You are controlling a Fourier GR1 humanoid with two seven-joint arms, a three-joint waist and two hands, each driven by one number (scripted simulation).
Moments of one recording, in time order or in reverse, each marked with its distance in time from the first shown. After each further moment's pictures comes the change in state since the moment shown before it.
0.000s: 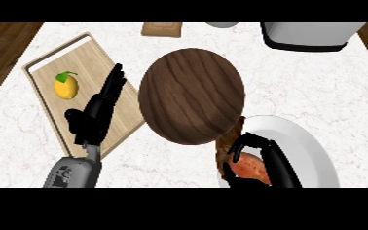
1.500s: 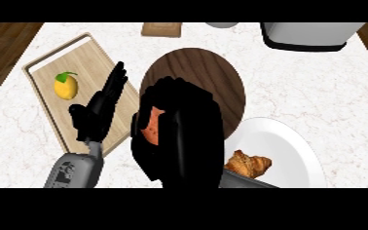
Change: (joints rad) left arm -0.026 -0.005 0.005 0.026 -0.004 -0.001 0.006; right arm -0.919 0.019 0.465 0.006 0.619 -0.366 1.070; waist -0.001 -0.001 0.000
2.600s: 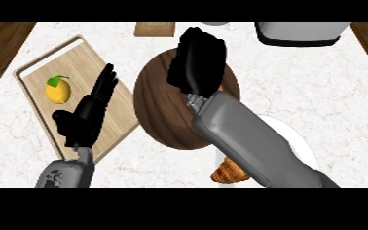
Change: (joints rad) left arm 0.049 0.019 0.025 -0.068 0.005 -0.004 0.018; right arm -0.183 -0.010 -0.223 0.552 0.002 0.094 -0.036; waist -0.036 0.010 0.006
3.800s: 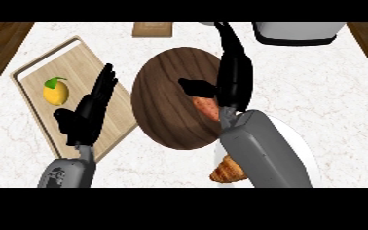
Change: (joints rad) left arm -0.009 -0.017 0.023 0.031 -0.009 0.001 -0.021; right arm 0.293 0.018 -0.173 -0.169 -0.276 -0.320 -0.358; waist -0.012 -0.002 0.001
